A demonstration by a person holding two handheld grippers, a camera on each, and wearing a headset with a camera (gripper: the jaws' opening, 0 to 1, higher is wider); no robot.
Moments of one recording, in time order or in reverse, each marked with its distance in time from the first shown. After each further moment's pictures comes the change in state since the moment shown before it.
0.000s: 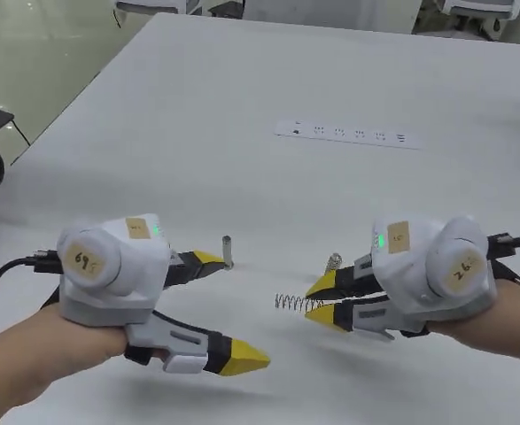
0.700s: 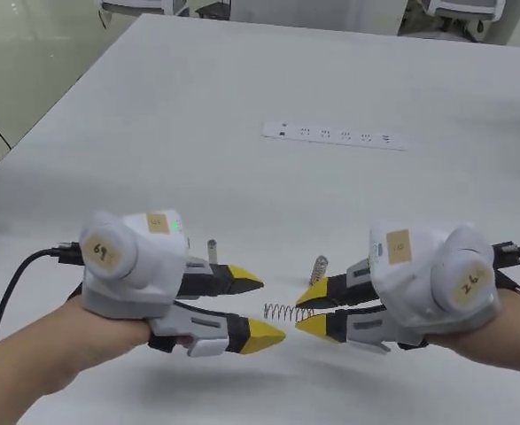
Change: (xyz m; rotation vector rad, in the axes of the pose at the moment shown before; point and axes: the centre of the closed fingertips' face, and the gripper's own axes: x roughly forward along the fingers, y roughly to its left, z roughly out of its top) left arm 0.026 -0.020 0.018 0.021 -0.042 -0.120; right arm -0.009 0.010 0.006 -0.006 -0.027 0.007
